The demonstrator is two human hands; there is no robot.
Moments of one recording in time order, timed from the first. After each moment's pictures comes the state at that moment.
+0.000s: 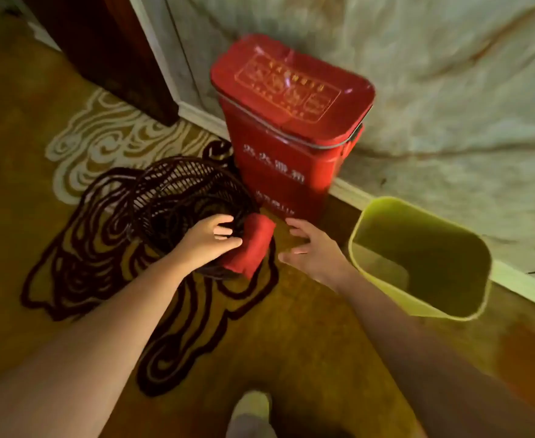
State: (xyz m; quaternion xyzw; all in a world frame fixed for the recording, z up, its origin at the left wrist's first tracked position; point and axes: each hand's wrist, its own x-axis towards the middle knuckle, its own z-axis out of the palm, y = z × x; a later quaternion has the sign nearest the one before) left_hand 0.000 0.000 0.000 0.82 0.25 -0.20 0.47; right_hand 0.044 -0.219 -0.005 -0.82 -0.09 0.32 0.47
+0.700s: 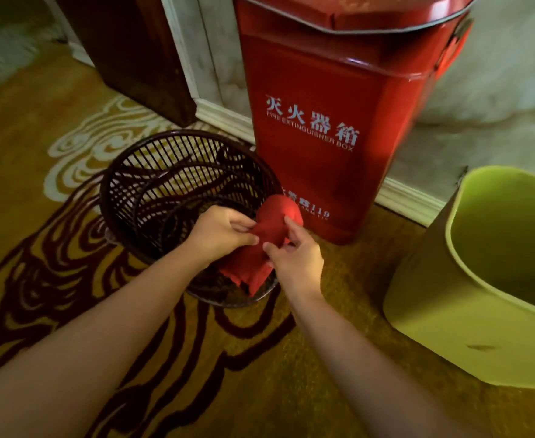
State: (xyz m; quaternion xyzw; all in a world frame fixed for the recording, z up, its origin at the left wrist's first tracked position) left_hand 0.031 0.019 -0.178 0.87 0.22 -0.06 0.43; right_hand 0.040 -0.116 -0.221 -0.76 0.03 0.12 0.64
